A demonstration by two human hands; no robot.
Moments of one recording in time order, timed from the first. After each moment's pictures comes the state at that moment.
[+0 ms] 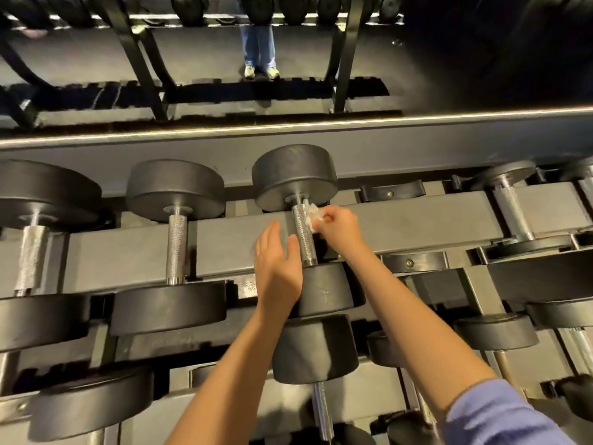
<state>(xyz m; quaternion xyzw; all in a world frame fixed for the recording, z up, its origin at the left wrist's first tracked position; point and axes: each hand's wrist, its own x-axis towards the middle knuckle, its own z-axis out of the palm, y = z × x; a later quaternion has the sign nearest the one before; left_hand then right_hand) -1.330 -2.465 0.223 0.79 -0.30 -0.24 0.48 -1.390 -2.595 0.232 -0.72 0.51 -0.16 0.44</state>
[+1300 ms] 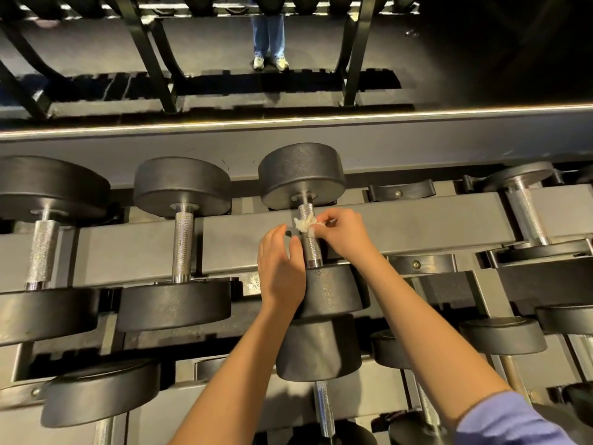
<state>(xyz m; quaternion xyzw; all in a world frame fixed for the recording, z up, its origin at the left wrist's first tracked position) -1.331 -2.465 0.221 0.79 -0.28 -0.21 0.50 -1.392 -2.591 0.236 -0.76 0.45 -0.15 0.44</state>
